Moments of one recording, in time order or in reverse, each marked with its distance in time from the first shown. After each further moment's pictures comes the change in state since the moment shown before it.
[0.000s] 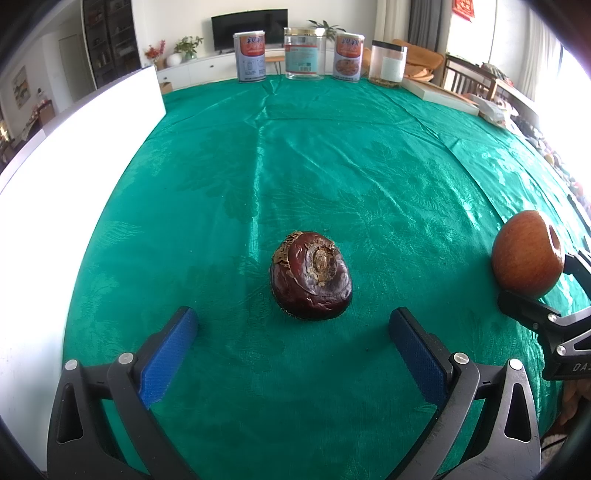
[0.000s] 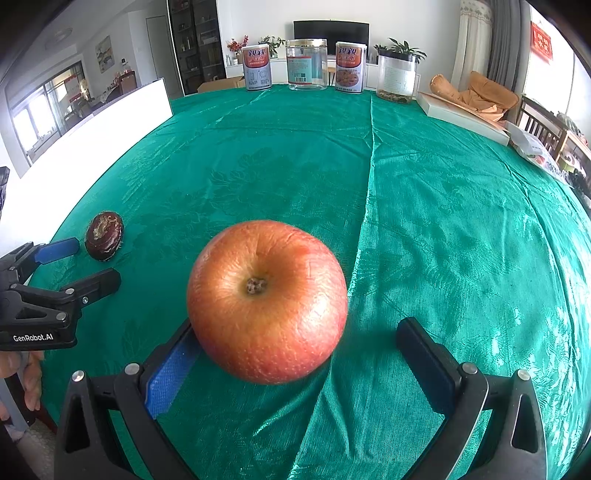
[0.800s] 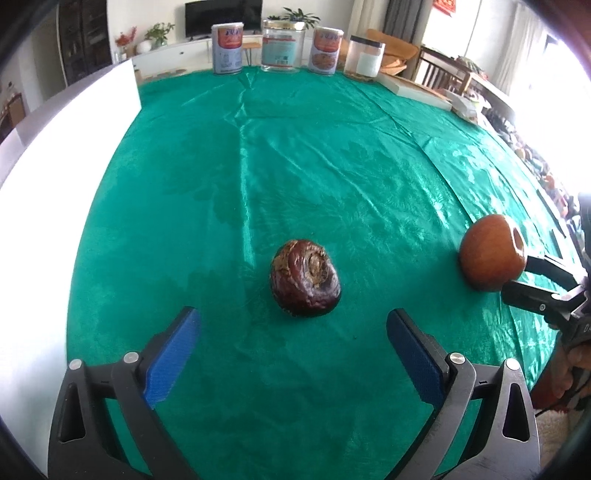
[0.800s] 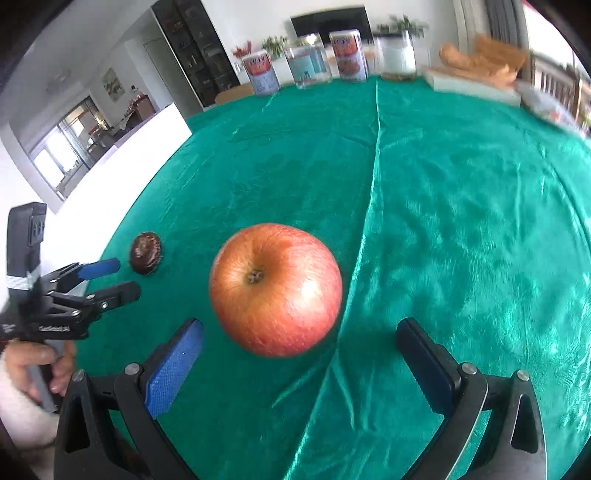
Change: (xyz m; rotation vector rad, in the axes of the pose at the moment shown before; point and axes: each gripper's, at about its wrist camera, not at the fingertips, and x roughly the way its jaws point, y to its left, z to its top) left arm -0.014 0.012 0.019 0.044 0.064 -0.133; right arm -0.012 -0.036 0.008 0.138 0.113 0.234
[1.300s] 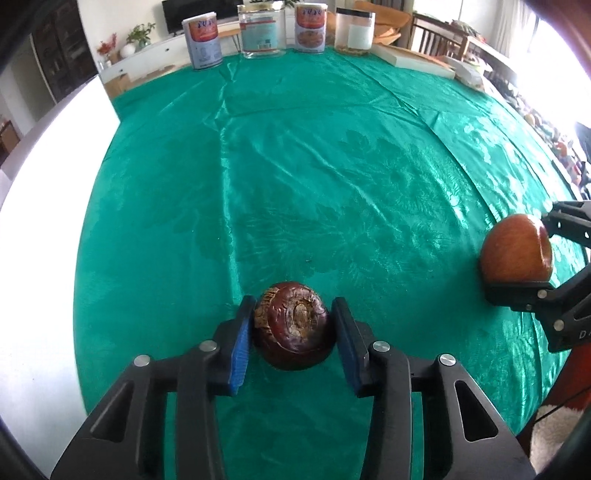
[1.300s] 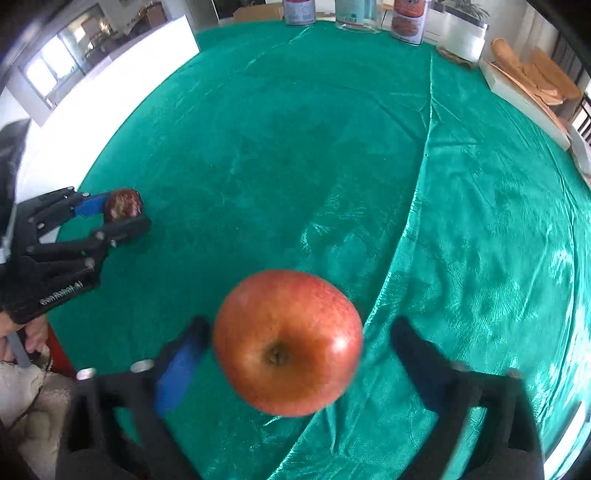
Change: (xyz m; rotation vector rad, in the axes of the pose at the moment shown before) left arm 0.024 -0.013 0.028 0.080 0.095 0.065; right arm 0.045 0.052 0.053 -0.219 0.292 -0.148
